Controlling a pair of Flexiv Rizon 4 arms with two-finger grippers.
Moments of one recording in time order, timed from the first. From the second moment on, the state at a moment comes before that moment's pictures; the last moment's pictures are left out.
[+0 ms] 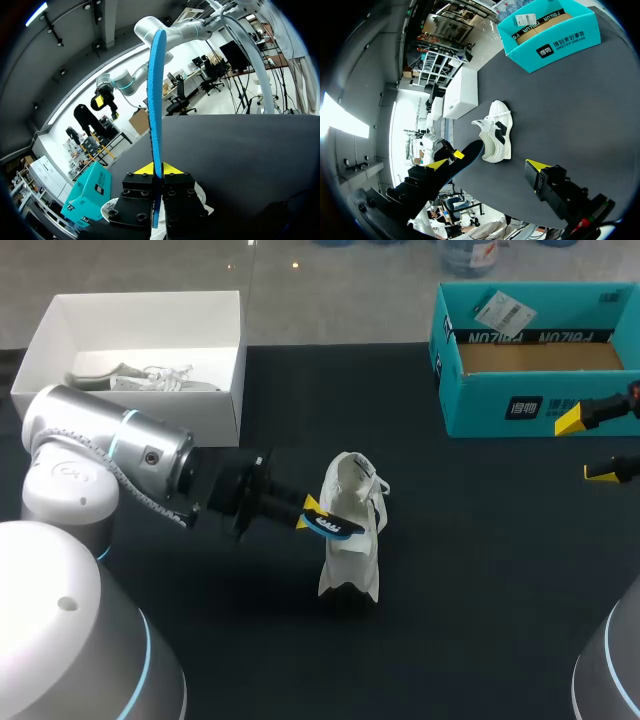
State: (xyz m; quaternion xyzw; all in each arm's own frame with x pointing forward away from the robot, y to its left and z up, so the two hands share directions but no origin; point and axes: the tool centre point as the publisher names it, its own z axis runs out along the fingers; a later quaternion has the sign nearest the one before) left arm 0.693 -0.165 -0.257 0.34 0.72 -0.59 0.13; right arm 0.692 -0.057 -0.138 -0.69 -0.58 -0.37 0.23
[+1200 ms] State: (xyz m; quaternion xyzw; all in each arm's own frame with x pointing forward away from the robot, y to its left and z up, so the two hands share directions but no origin) left arm 0.690 -0.156 -0.262 0.32 0.72 -0.60 0.11; right arm 0.692 -0.057 -0.138 -0.69 -0.58 -0.37 0.23
